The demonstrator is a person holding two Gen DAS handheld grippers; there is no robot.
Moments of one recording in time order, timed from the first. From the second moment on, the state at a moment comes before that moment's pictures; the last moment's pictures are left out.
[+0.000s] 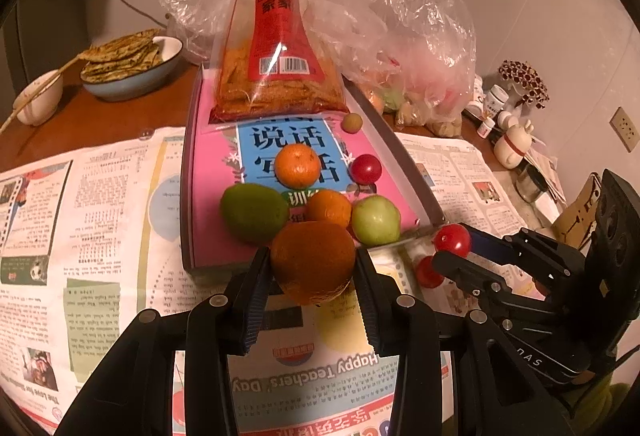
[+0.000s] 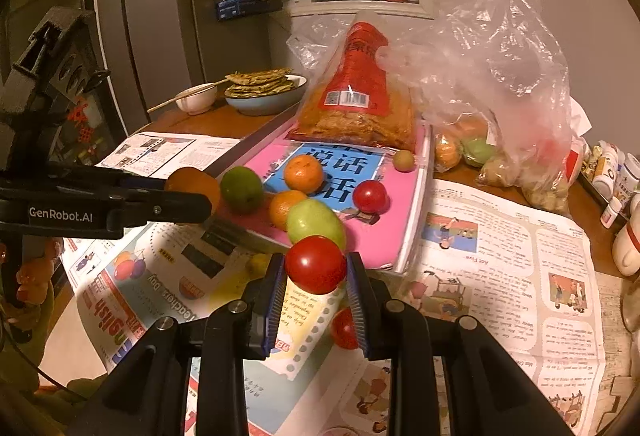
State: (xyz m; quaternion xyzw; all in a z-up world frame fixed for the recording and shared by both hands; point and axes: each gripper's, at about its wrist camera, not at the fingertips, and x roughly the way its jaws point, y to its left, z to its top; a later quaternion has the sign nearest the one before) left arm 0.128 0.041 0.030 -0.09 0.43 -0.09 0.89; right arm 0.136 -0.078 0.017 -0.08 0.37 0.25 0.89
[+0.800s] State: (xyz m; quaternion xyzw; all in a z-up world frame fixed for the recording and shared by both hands) left arm 0.157 0.031 0.020 -0.08 0.44 -0.08 0.89; right arm 0.160 -0.094 0.017 -0.06 0.37 0.23 0.90
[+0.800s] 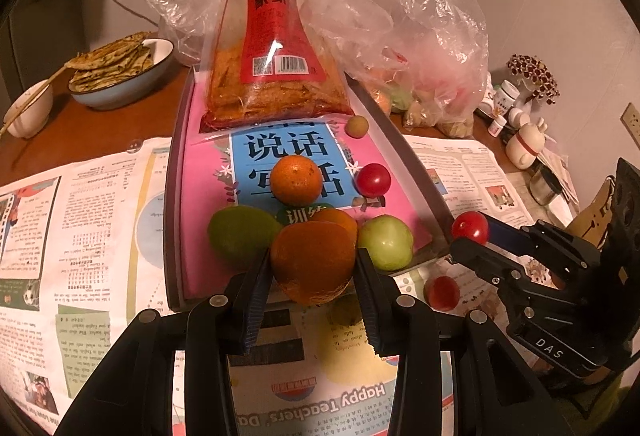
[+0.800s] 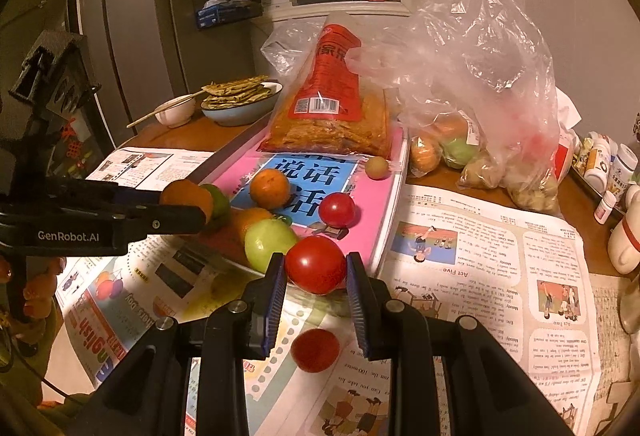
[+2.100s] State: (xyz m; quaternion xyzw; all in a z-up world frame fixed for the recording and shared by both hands) left arm 0.172 0.022 0.009 -0.07 0.46 -0.09 0.88; right arm 0.187 -0.087 -0.002 -0.06 0.39 0.22 0.89
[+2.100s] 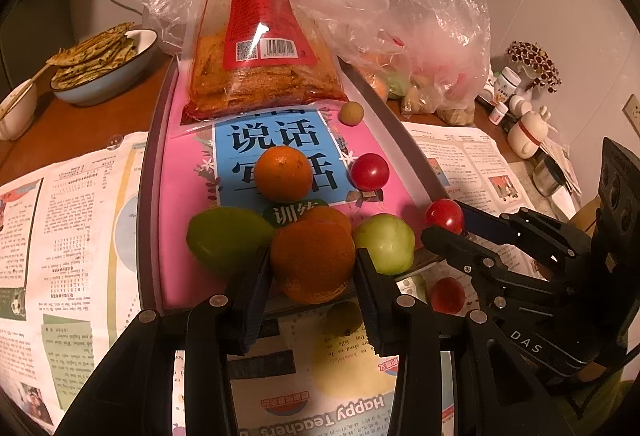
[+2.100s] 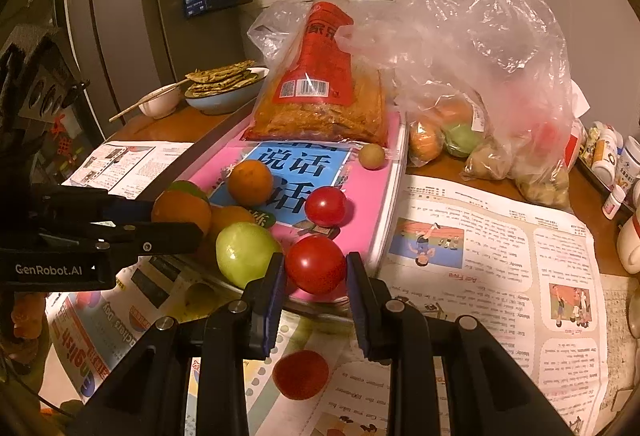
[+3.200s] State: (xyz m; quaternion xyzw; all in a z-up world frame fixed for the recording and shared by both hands) left arm 0.172 0.021 0.008 -0.07 0.46 -0.09 0.88; right arm 0.187 -0.090 -0.004 -0.05 0.41 0.22 0.89
